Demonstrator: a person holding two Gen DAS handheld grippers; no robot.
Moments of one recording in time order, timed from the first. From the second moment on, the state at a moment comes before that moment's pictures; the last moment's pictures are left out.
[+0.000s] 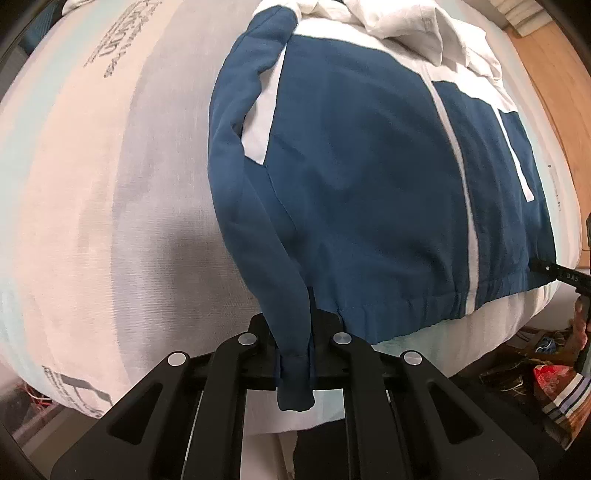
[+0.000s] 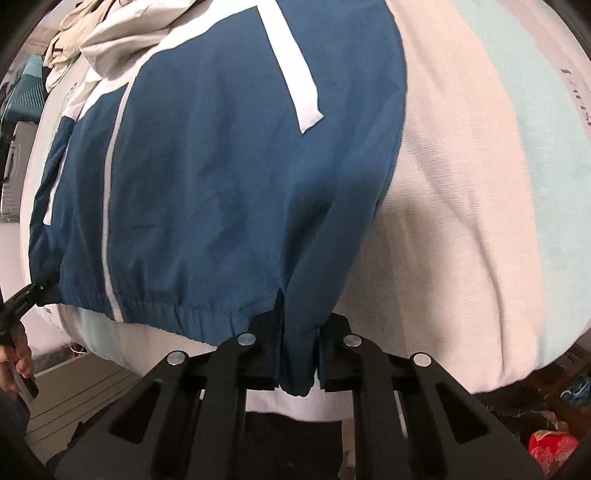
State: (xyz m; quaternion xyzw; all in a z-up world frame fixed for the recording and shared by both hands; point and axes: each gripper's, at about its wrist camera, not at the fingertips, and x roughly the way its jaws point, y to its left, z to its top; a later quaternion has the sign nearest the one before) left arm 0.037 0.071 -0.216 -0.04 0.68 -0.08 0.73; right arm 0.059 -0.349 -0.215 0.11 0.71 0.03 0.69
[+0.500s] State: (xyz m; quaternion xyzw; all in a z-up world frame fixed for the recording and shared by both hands) left arm 0.051 0.061 -0.159 -0.02 0.67 -0.08 0.73; right arm 0.075 -0.345 -0.164 0.10 0.71 0.04 0.70
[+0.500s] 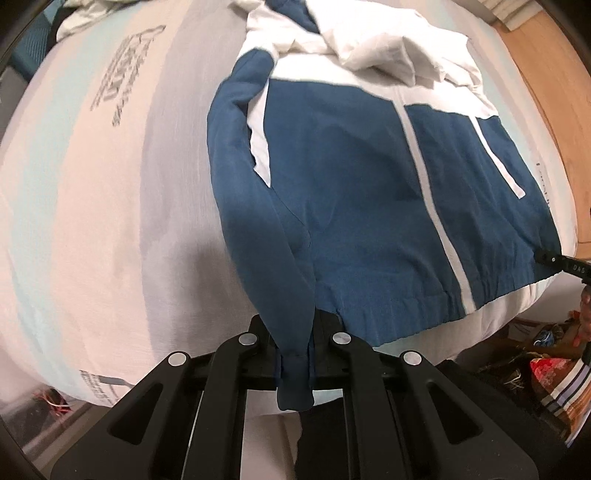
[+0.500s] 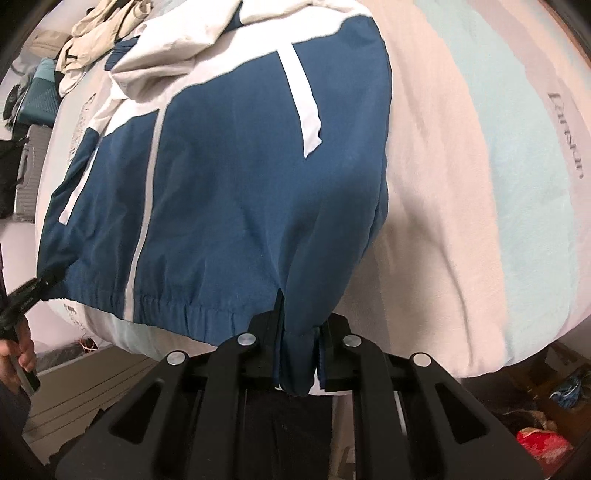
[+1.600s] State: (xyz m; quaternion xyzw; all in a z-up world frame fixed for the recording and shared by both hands) left arm 0.198 0.064 -0.072 -0.02 0.64 -0.07 0.76; right arm 0.230 -0.350 -0.067 0.07 0.68 0.06 0.73
